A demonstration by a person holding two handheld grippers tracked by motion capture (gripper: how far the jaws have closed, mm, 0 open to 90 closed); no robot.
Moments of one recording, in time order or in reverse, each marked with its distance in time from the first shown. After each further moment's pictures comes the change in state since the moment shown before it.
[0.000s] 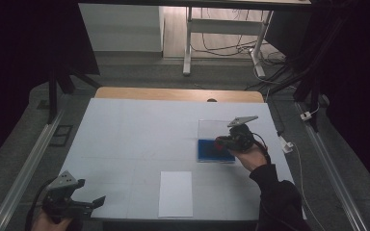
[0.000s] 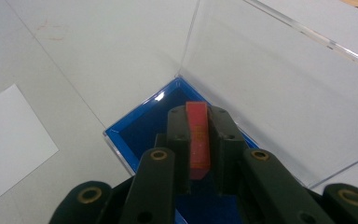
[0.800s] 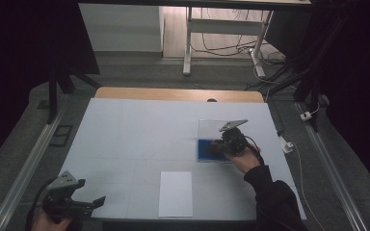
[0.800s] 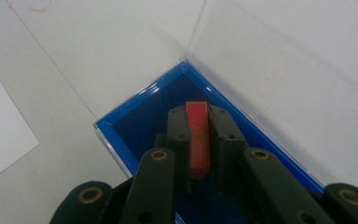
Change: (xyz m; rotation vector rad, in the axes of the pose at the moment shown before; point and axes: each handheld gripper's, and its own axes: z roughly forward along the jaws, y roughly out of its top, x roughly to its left) left arm 0.000 0.000 0.000 0.004 0.000 0.003; right arm 0.010 -0.004 0.023 0.059 -0.030 -0.048
